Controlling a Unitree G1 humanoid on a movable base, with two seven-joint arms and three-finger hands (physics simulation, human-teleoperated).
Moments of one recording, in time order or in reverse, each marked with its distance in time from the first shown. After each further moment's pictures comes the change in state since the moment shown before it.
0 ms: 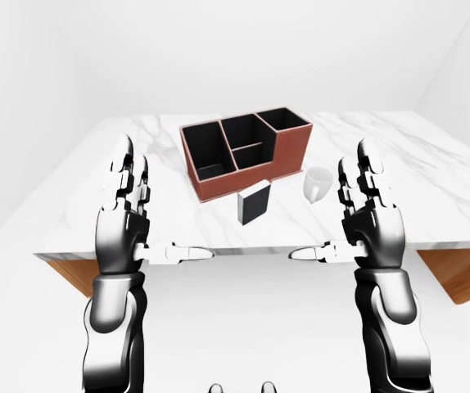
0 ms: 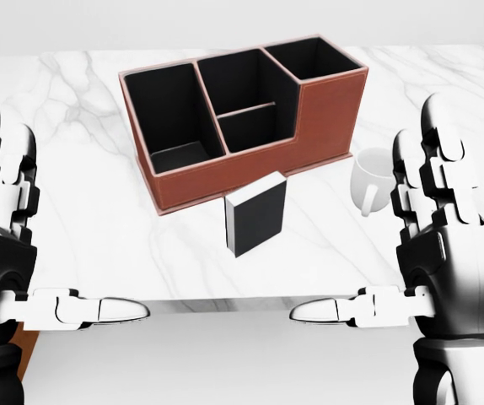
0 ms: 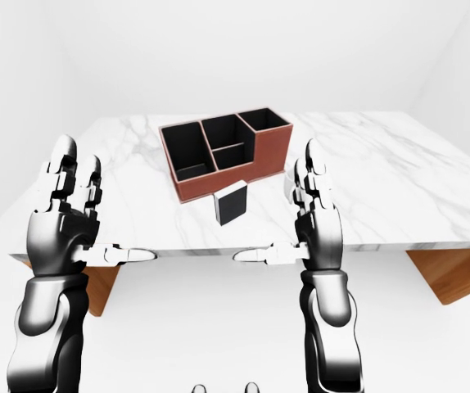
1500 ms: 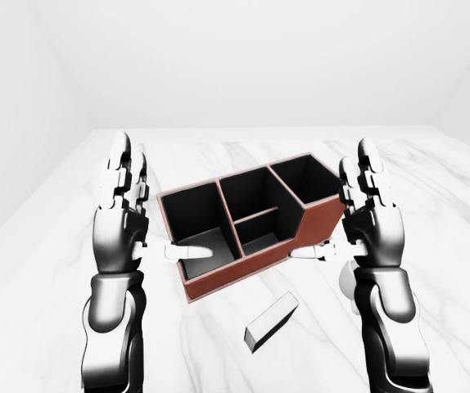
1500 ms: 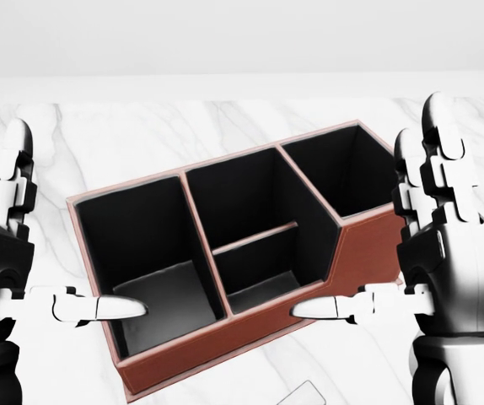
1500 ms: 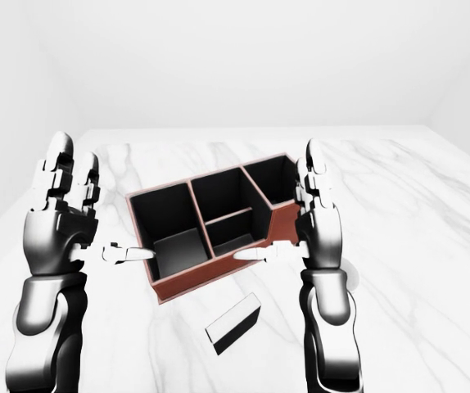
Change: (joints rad) left arm -0.008 0.001 0.004 -0.008 -0.008 0.000 0.002; right arm -0.007 0.001 0.000 0.006 -0.014 0.000 -0.008
